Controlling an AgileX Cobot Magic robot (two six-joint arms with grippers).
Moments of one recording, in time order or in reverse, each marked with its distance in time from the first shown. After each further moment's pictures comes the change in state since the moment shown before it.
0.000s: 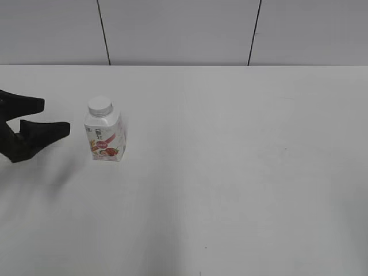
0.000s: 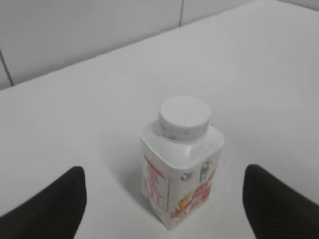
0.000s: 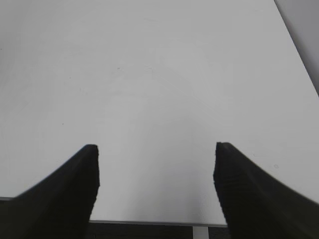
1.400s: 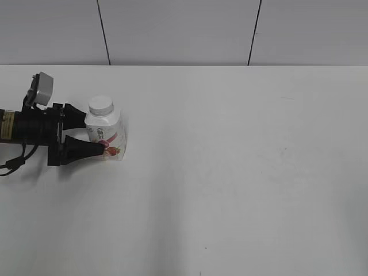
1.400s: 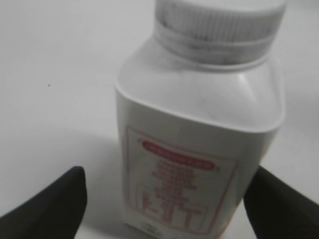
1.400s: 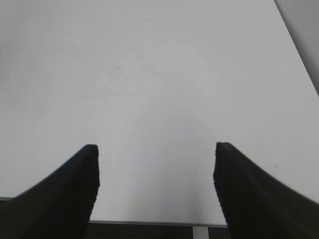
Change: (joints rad) left arm -0.050 0.636 -0.619 0.458 -0.213 -0.089; right arm 0.000 0.000 0.000 0.000 0.000 0.000
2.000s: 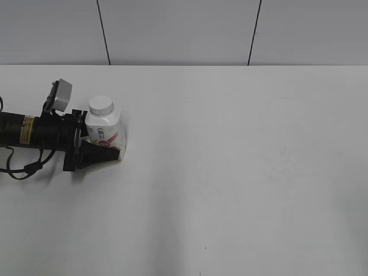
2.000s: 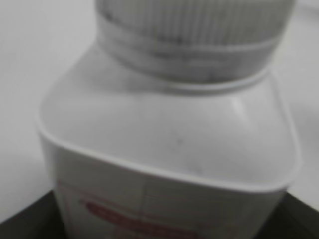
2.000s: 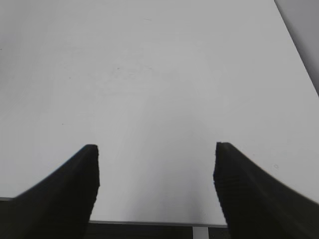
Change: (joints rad) left arm -0.070 0.068 -0.047 -0.008 -0.037 -0.006; right arm 0.000 0.000 0.000 0.000 0.000 0.000
